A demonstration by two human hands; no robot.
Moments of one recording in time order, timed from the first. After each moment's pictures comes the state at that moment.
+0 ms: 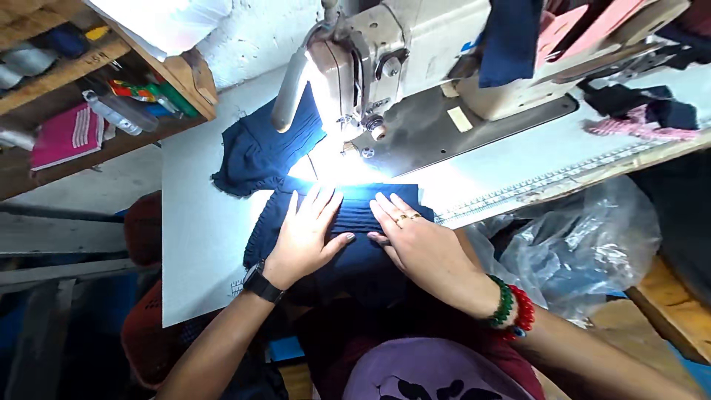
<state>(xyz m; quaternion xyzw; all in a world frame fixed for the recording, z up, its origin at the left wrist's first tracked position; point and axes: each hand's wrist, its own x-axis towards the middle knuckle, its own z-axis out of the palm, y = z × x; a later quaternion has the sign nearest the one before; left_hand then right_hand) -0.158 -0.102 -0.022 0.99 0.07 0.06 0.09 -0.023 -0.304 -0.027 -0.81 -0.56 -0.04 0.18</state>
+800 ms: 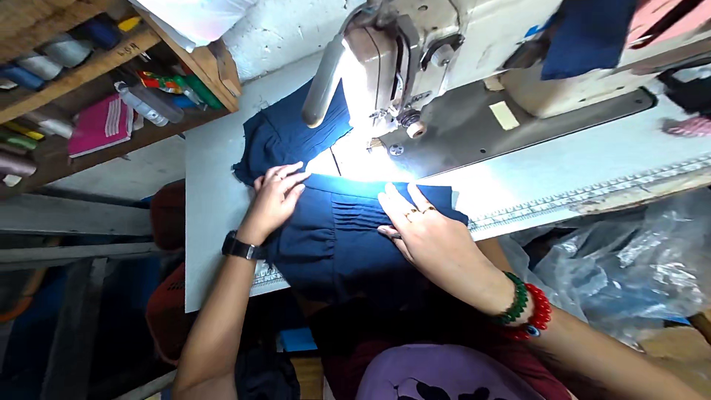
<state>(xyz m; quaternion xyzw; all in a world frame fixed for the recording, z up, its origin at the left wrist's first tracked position) -0.179 0.001 -0.009 0.96 0.16 0.13 0.17 -0.022 -0.278 -0.032 -0.81 -0.56 -0.02 0.17</state>
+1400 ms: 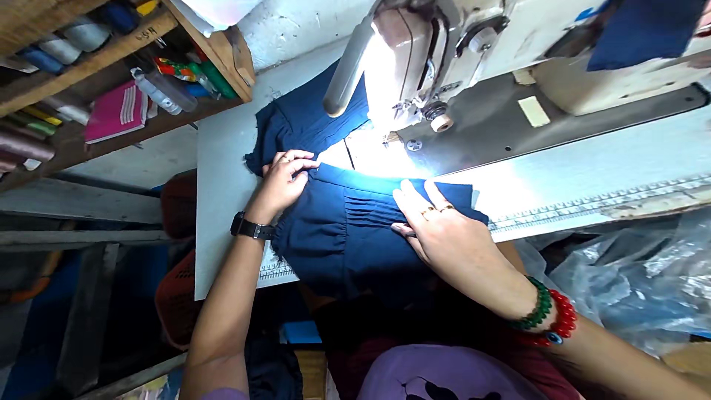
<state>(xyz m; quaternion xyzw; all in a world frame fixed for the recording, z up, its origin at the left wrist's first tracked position) -0.167 0.023 -0.005 0.94 0.19 0.12 0.24 -0.022 -0.278 -0.032 -0.81 -0.56 -0.02 0.16</state>
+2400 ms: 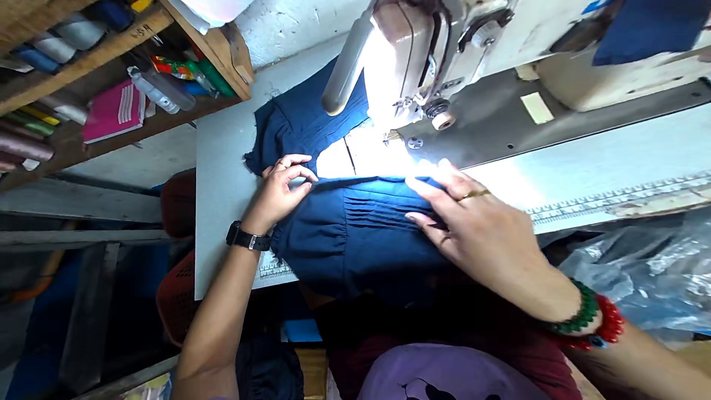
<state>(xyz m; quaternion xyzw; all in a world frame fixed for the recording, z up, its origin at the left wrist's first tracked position) -0.185 0.012 -0.007 0.94 0.15 0.17 0.27 -0.001 -0.285 -0.006 -0.77 -0.57 -0.09 0.27</state>
